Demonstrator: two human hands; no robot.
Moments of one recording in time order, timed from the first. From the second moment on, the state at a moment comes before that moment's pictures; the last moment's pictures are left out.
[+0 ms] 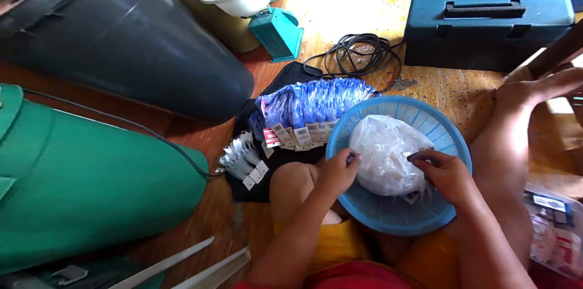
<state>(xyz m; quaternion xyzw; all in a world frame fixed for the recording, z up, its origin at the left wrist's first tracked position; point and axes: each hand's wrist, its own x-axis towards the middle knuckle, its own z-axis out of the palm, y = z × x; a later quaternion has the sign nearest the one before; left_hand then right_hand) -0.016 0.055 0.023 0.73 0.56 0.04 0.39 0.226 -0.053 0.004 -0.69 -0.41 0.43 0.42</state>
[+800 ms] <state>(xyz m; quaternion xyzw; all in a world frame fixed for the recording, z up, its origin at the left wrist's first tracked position) -0.028 0.045 0.068 0.71 0.19 0.46 0.49 0.231 -0.040 -0.025 -0.67 -0.40 0.44 0.44</state>
